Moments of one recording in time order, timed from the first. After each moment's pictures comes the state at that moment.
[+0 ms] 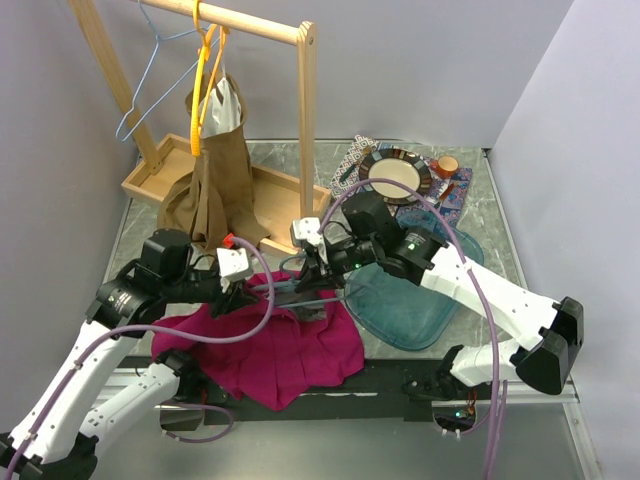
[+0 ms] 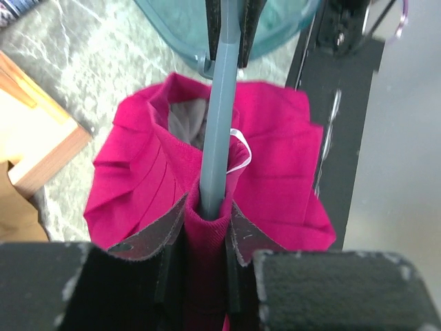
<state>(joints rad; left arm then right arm) -0.49 0.73 0.98 -0.89 0.70 0.39 0.88 1.30 1.23 -0.49 -0.79 -0.38</state>
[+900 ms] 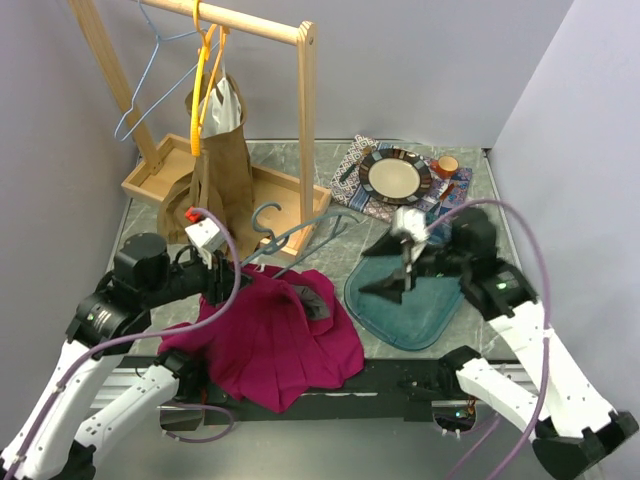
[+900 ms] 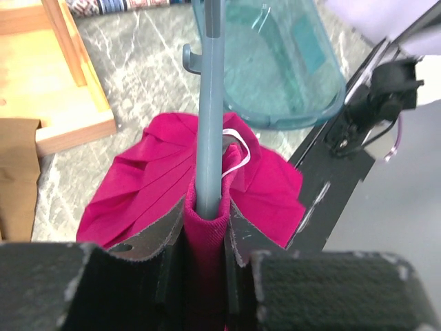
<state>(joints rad) -0.50 0.64 1.02 -0.77 0.47 -0.09 0.42 0.84 1.00 -0.51 -0.99 -0.29</state>
